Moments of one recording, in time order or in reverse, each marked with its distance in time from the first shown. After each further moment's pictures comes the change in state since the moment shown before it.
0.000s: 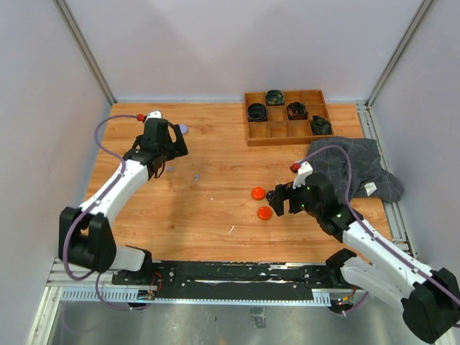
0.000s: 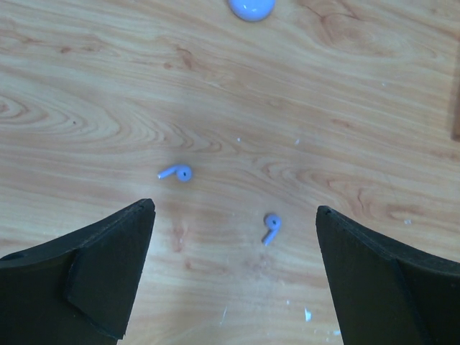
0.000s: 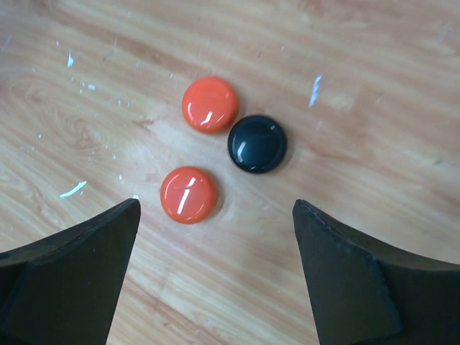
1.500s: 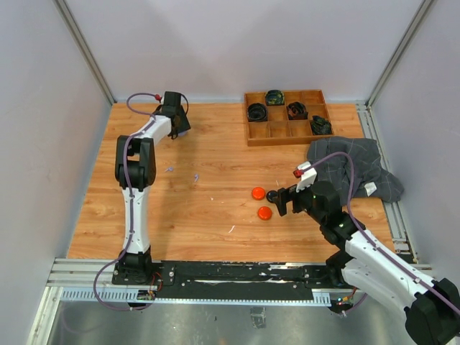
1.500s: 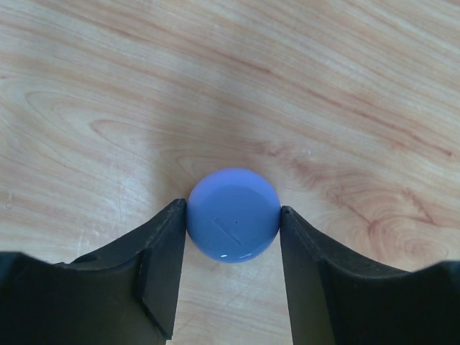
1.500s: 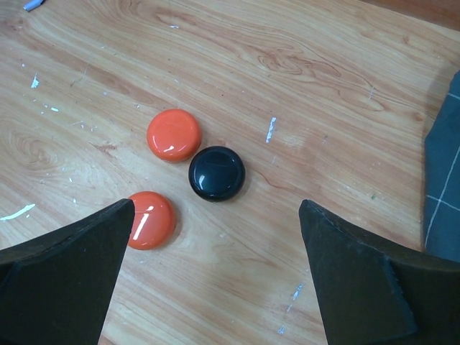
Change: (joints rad) left arm 0.138 1.041 0.886 -0.027 0.069 -0.032; right arm -0.008 -0.145 -0.120 0.180 0.110 -0.181
